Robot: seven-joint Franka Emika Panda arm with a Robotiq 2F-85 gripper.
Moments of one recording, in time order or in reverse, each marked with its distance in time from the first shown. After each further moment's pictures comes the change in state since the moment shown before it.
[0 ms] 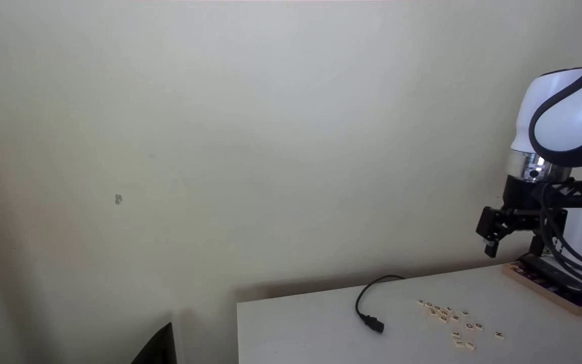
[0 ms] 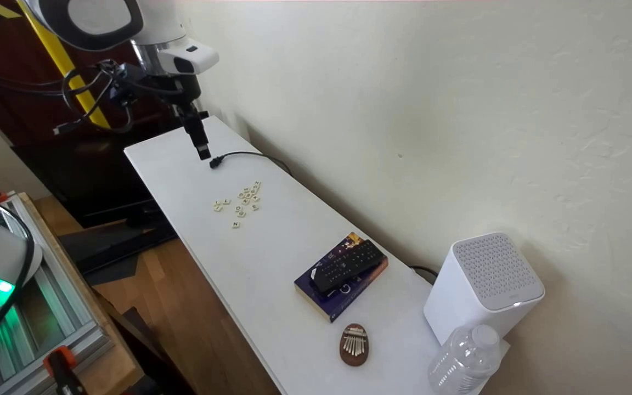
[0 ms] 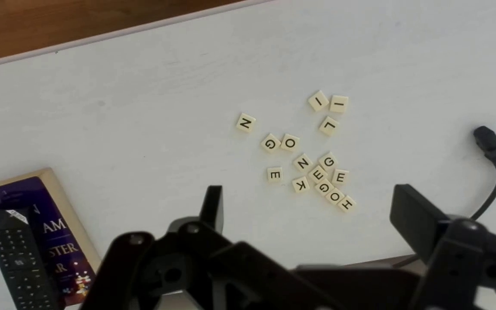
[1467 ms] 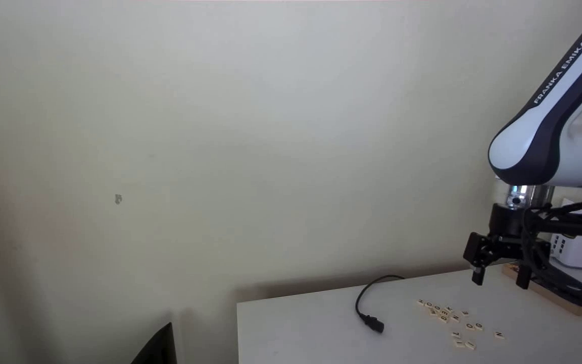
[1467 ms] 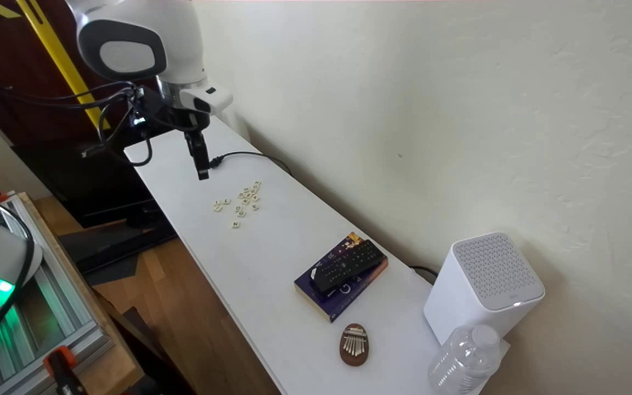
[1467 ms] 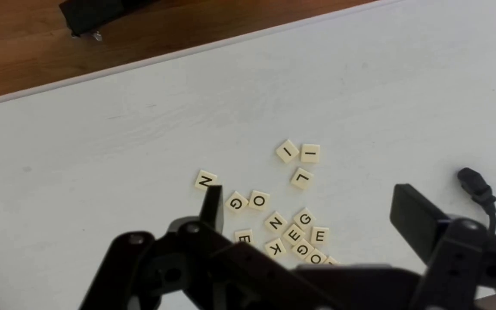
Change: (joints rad) arm 0.060 0.214 -0.019 0.085 0.319 -0.004 -0.224
